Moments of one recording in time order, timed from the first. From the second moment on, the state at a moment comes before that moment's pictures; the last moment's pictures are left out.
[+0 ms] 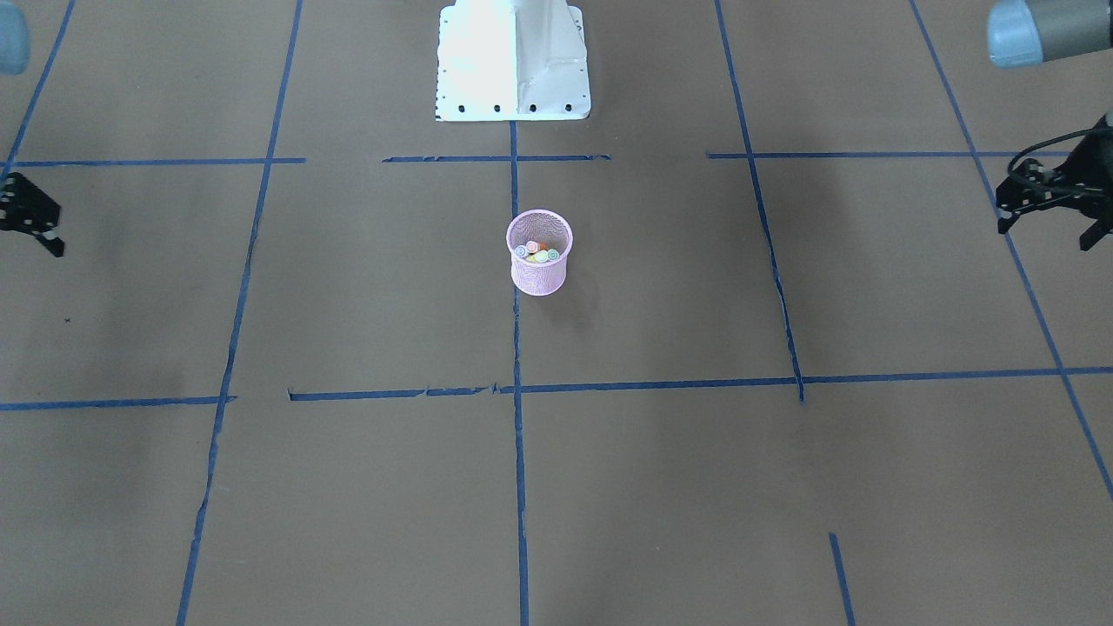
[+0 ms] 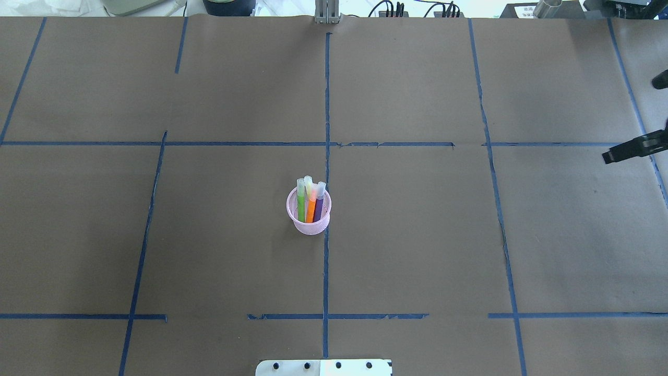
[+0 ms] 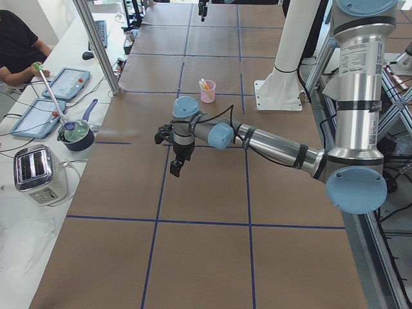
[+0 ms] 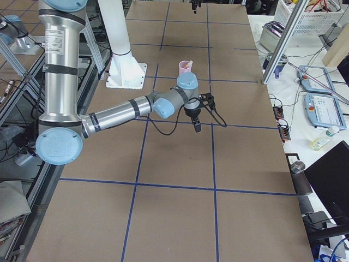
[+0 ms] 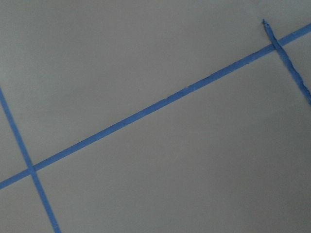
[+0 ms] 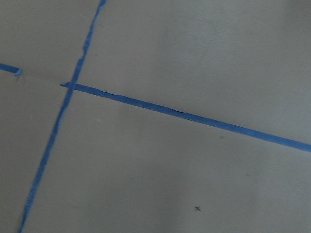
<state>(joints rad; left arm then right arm) -1.29 -1.51 -1.90 -1.65 -2.19 -0.12 1.26 -1.68 1.87 -1.24 2.30 0.32</state>
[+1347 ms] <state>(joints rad) -1.47 -1.43 -1.85 -1.43 -2.37 0.05 1.54 -1.68 1.71 -1.60 2.36 -0.16</state>
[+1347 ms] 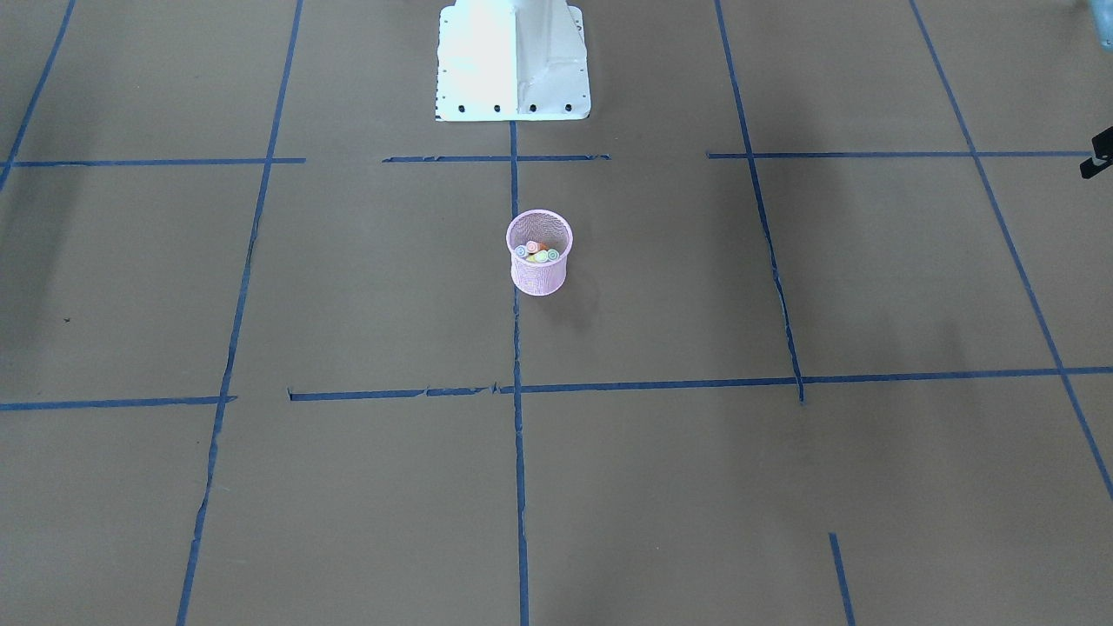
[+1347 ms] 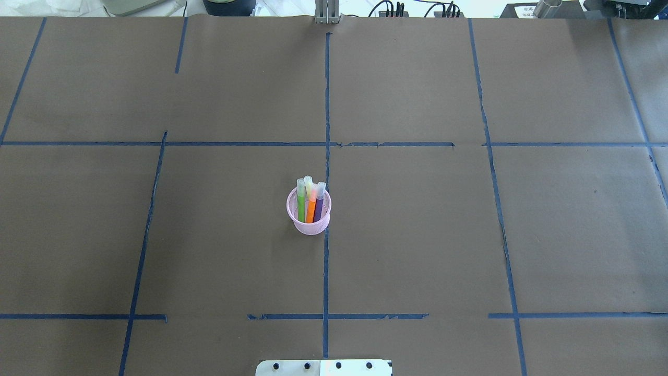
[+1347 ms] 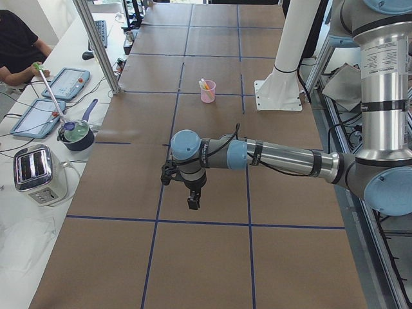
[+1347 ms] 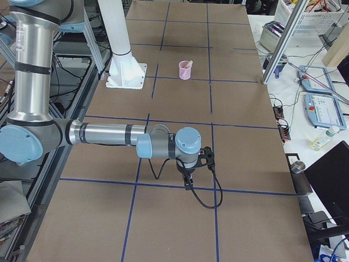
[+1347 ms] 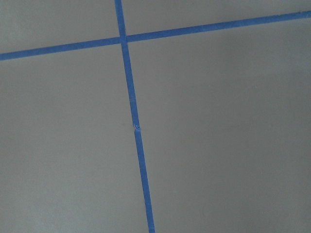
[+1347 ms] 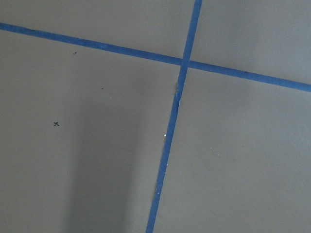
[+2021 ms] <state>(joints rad) -1.47 -1.42 -1.85 -1.43 -2.37 0.05 1.54 -1.68 1.75 -1.70 2.35 -0.17</state>
